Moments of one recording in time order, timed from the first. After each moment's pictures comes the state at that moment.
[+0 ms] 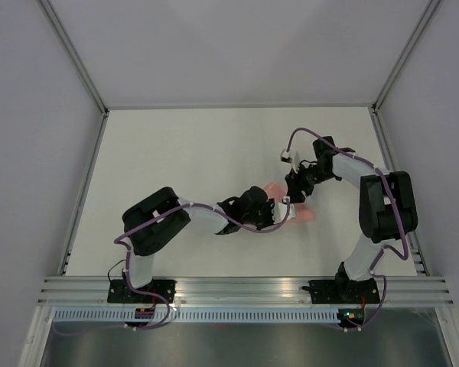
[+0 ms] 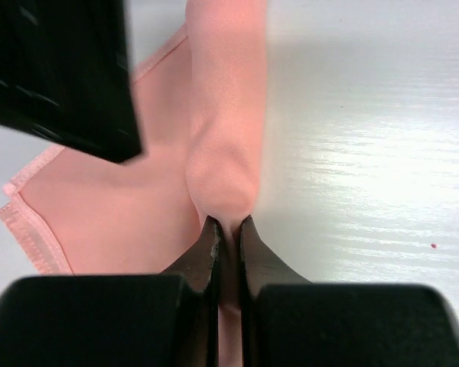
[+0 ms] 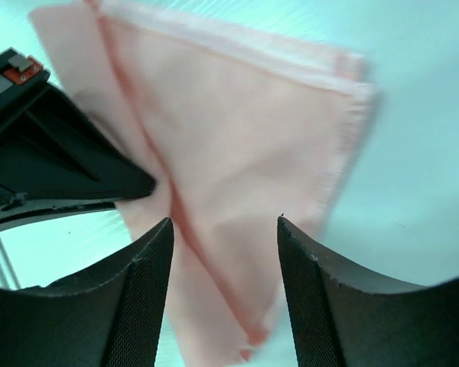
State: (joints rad) left arm -1.03 1.94 0.96 0.38 0.22 0.45; right arm 0.15 1.80 1.12 -0.72 -0.77 -0.78
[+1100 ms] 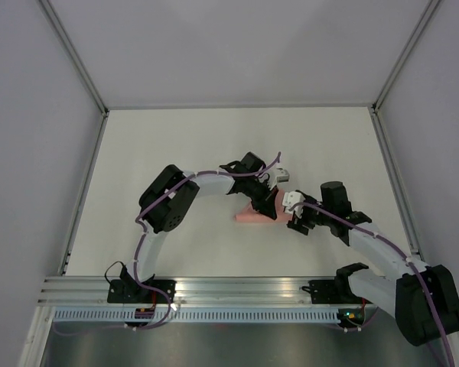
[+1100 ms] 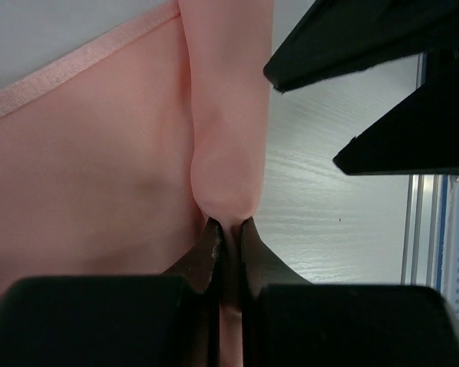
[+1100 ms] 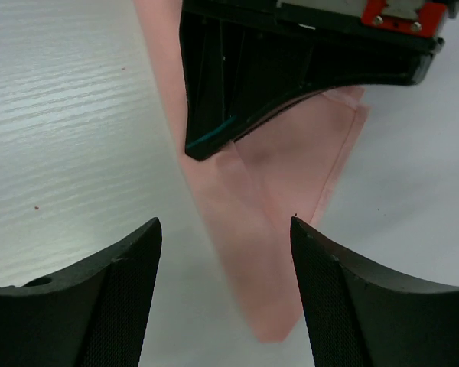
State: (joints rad) left arm -0.78 2.18 1.42 -0.20 0.83 0.14; right arm 0.26 1.03 0.43 -0.21 -0.63 -0.88
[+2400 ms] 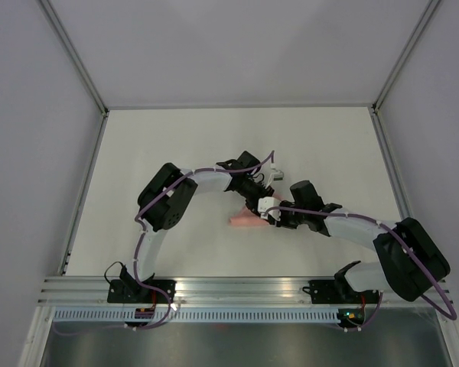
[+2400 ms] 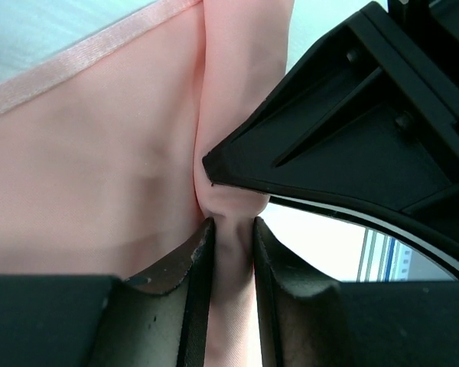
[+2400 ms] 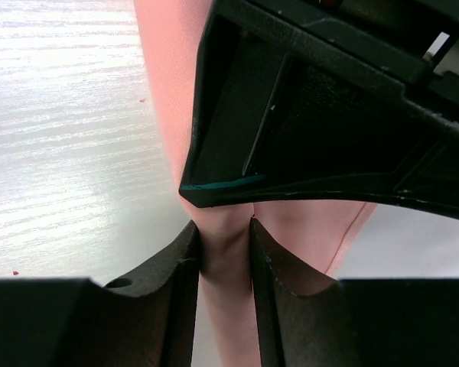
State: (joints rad) left arm -0.75 2.19 1.44 -0.32 0.90 0.08; right arm 0.53 1.34 0.49 -0.04 -0.39 -0.87
